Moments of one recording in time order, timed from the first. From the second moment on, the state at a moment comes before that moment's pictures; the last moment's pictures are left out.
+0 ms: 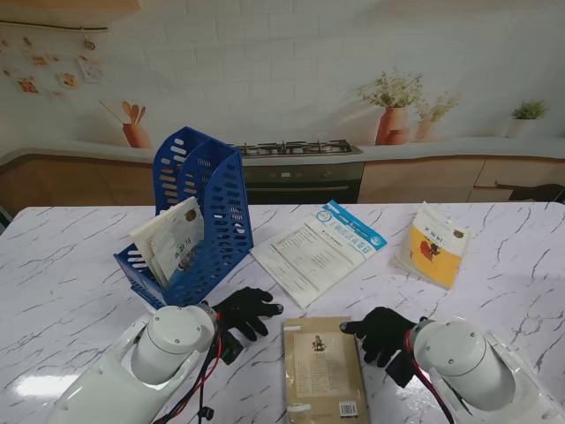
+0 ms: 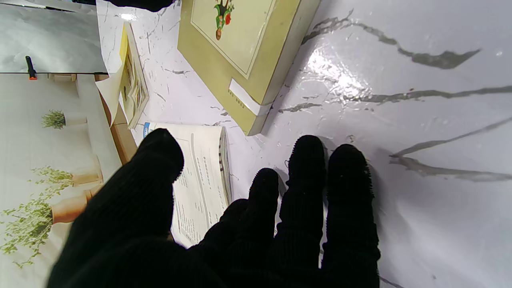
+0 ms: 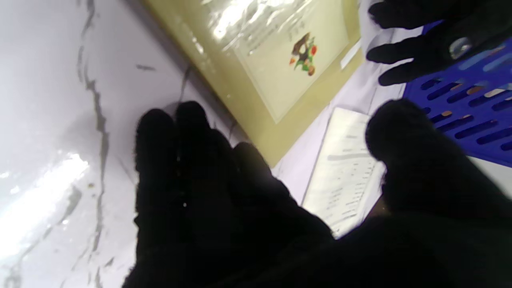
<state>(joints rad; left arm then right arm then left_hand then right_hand) 1.50 -1.14 -1.05 -1.62 -0.03 0.49 -0.21 -1.76 -1.05 1.32 -1.87 -0.19 0.63 0.40 0.85 -0.29 0.37 -0.05 0.33 0.46 0.15 0.27 0.49 0.34 0.49 0.39 0.65 0.37 0.66 0.53 0.42 0.38 1.14 0.51 0.51 -0.40 0.61 -0.11 0.61 0.48 0.21 0.52 0.67 0.44 0.54 0.31 0.90 0.25 0.36 0.24 0.56 0.28 1.24 0.32</state>
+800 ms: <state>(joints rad) 1.45 -1.14 -1.02 -1.53 -0.15 0.43 -0.25 -1.70 -1.07 1.26 -1.82 0.01 0.64 0.31 0.89 -0.37 0.54 -0.05 0.38 0.47 0.06 0.29 0.52 0.35 0.55 0.43 0.71 0.39 0.76 0.60 0.60 0.31 1.19 0.49 0.56 -0.35 0.63 -0.11 0.52 0.59 0.15 0.49 0.50 0.55 0.65 0.35 0.76 0.39 0.50 0.31 0.43 0.40 1.19 0.33</state>
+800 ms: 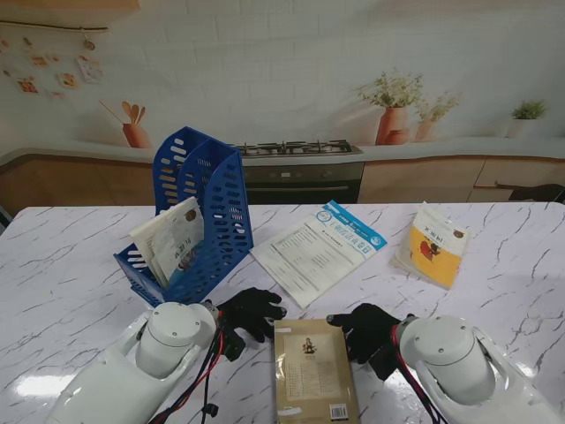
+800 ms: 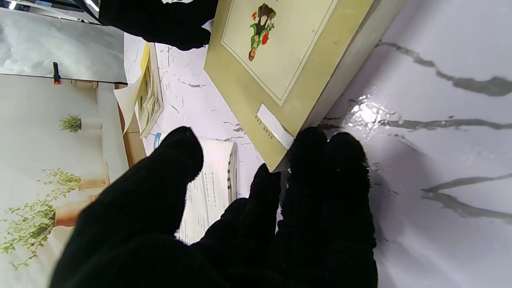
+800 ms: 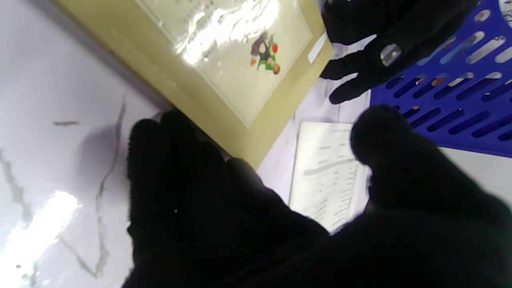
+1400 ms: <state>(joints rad) 1.41 -1.13 -0.97 -1.48 -0.17 0.34 -0.31 -1.72 -1.09 1.26 -1.81 0.05 0.61 0.24 0.99 -0.51 0.72 -0.05 0.59 0.39 0.11 0.37 0.52 0.32 0.55 0.47 0.73 0.35 0.88 0.84 0.72 0.22 1.22 0.38 0.57 -0.35 0.68 -0.11 0.52 0.60 0.15 0.49 0.51 0.56 0.66 0.35 0.77 0.47 0.55 0.35 0.41 0.51 1.19 0.33</state>
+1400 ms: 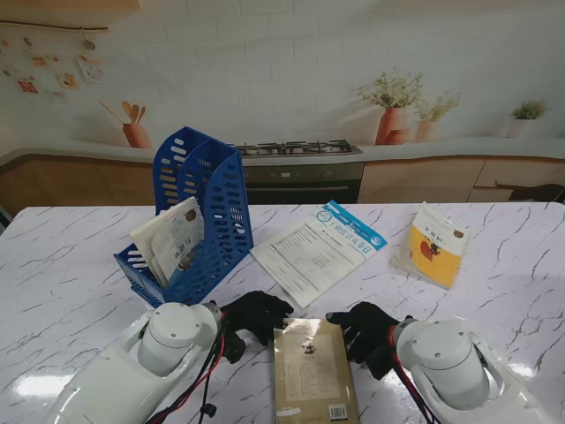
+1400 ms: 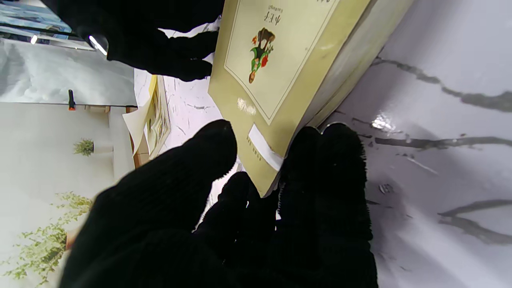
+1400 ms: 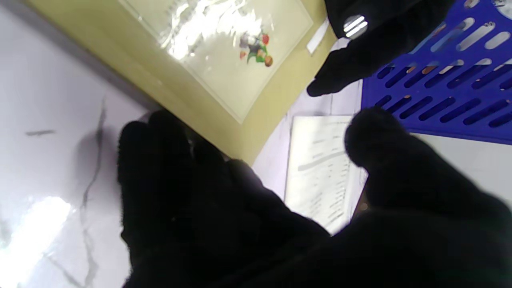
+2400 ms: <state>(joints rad) 1.46 -1.16 -1.00 -1.44 -0.26 0.24 -0.26 -1.73 -1.12 1.27 -1.81 0.05 0.59 0.22 1.15 -0.70 0.77 -0.15 0.62 0.12 1.12 0.61 0.95 0.19 0.32 0.86 0.94 0.24 0.51 1.16 0.85 0.15 1.43 0.18 0.60 -0.34 0.65 -0.11 0.47 0.39 0.18 0.56 0.51 0.34 0.51 0.30 0.74 0.28 0.49 0.35 0.32 0.53 1.18 0.38</state>
